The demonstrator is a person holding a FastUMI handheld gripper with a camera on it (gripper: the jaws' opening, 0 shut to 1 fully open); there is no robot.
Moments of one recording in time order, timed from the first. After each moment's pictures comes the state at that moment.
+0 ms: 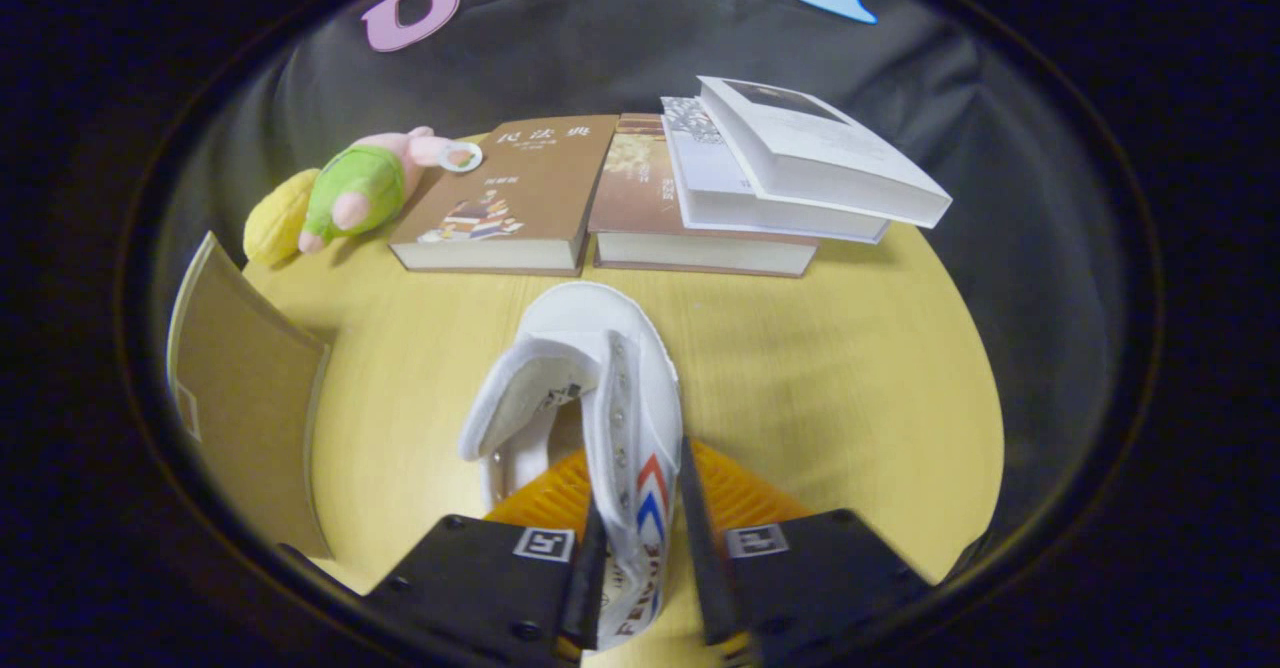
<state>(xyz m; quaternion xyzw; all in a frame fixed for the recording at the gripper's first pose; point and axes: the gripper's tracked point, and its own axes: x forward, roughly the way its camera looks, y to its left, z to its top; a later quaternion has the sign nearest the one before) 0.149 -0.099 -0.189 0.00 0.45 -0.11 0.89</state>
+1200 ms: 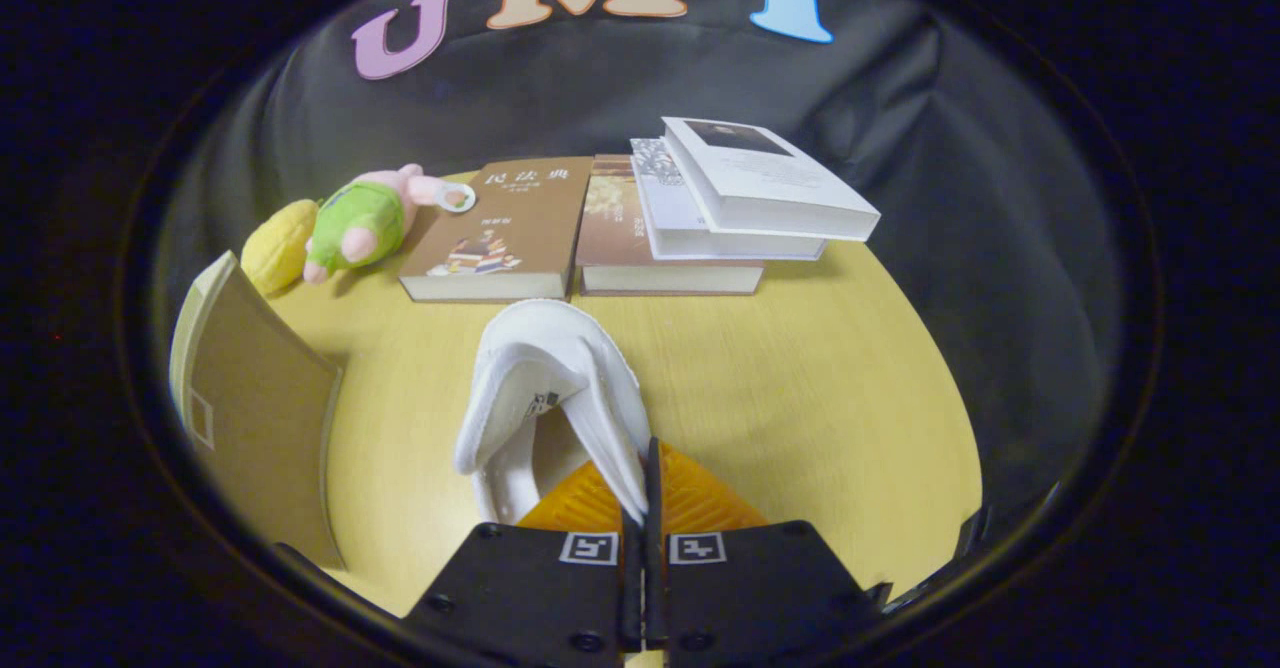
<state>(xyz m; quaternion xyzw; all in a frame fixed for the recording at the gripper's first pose) 0.123 -0.089 -0.141 0.02 0.40 -0.16 0.90</state>
